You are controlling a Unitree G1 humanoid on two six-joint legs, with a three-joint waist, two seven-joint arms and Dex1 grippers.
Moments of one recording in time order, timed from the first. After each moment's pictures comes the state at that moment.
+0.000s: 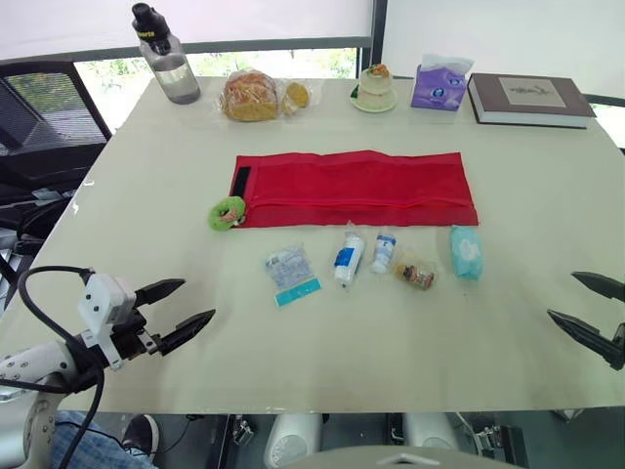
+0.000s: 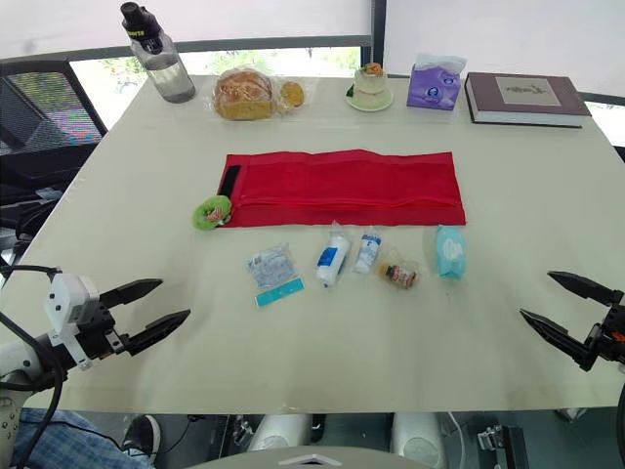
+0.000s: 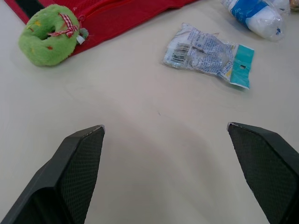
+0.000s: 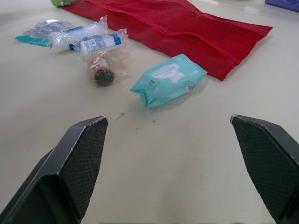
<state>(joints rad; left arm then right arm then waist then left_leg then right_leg) 0.34 0.75 0.53 -0.19 -0.51 0.25 -1.07 0.32 -0.77 -0.58 -0.03 0.66 0.04 1.25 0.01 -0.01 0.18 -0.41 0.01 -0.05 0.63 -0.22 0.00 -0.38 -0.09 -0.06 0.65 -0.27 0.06</state>
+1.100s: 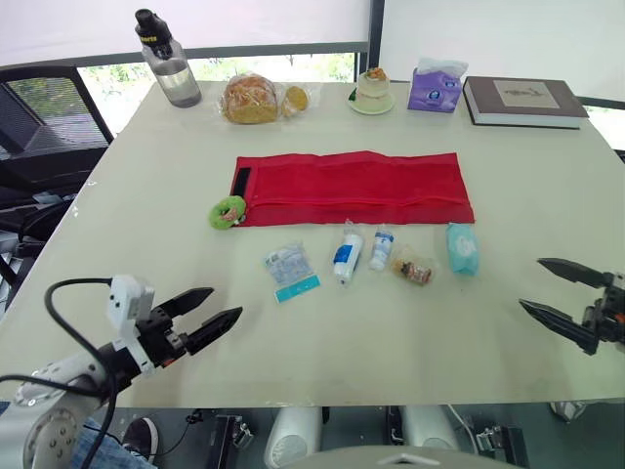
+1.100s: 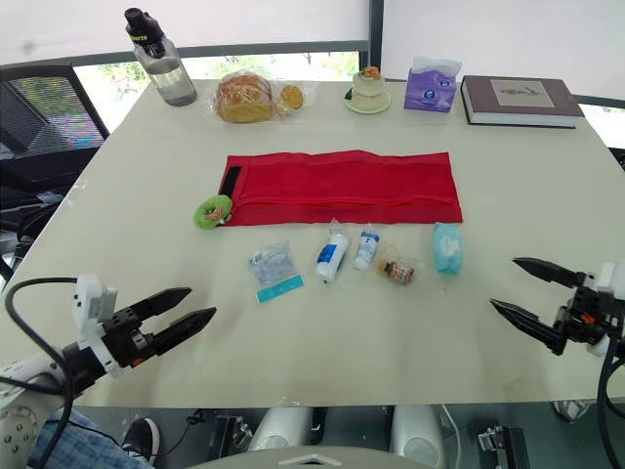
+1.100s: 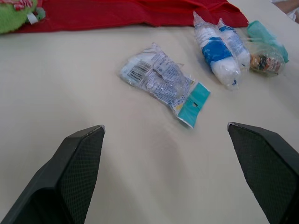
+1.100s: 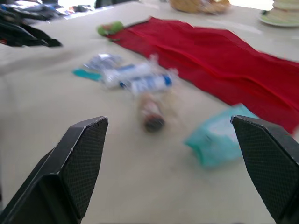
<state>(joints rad) 0.32 0.71 0.51 -0.41 -0.87 0.73 -0.78 0.19 -0.76 -0.45 -0.27 0.75 0.24 1.19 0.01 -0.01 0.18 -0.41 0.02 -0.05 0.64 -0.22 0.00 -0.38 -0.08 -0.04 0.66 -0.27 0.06</state>
